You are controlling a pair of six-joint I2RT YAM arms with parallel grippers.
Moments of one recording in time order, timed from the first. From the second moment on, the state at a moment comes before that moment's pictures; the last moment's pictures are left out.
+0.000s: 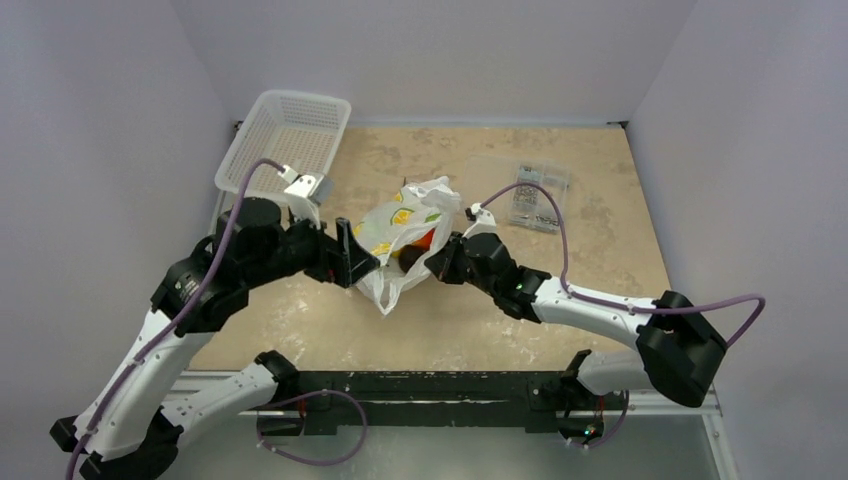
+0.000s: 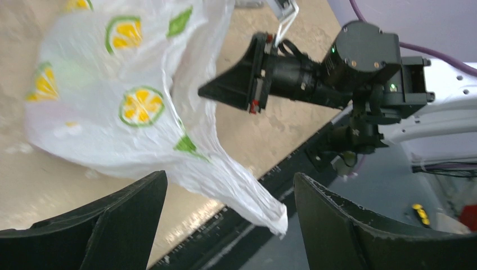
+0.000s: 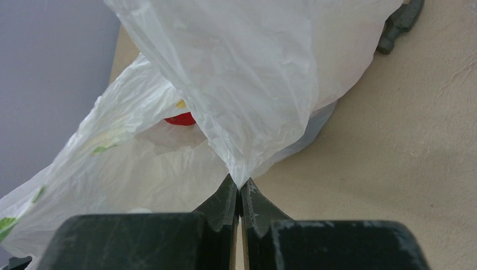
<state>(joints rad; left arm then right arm) -0.66 0.82 1.24 -0.92 0.20 -0.49 0.88 1.30 0.67 0.19 0.17 0.85</state>
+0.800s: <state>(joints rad) -0.60 1.50 1.30 -0.70 -0.14 -0.07 0.88 1.20 0.55 0.25 0.14 0.82</state>
